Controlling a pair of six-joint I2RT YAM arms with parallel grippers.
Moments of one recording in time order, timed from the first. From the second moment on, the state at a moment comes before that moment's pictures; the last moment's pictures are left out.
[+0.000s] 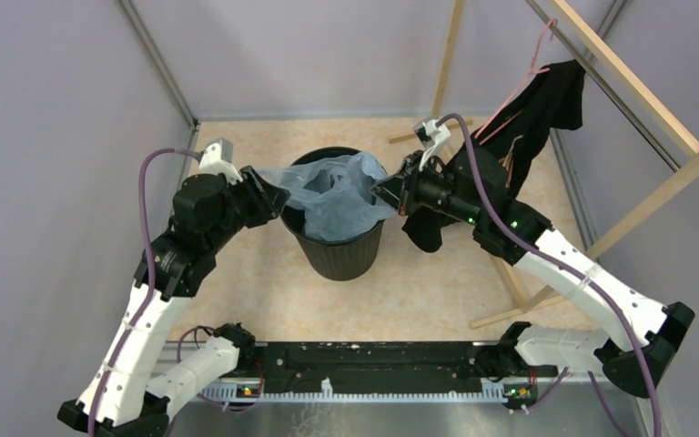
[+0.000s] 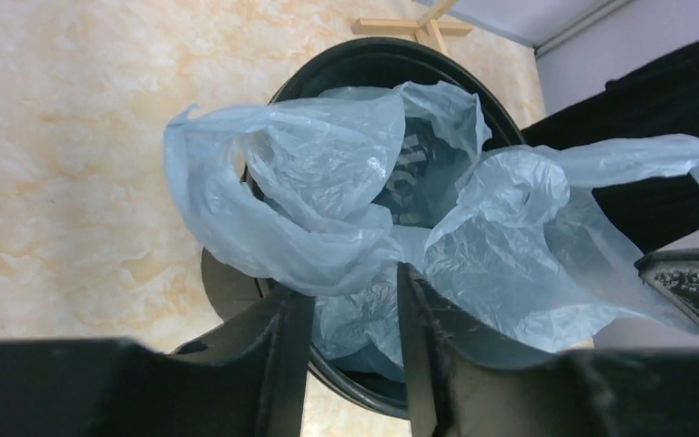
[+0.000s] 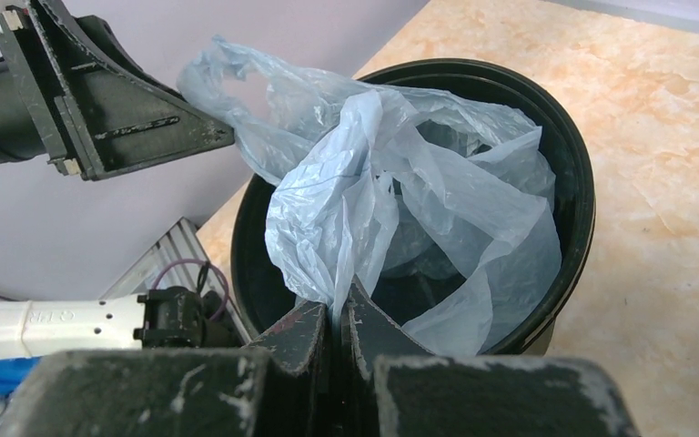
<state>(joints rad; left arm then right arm) -0.43 0.84 1.20 -0.71 -0.04 -0.65 0.80 1.13 1.20 -0.20 -0.18 0.40</state>
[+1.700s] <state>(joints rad) -0.43 0.55 1.14 -0.94 -0.16 -0.60 0.80 0.94 1.04 -0.36 -0.08 0.61</state>
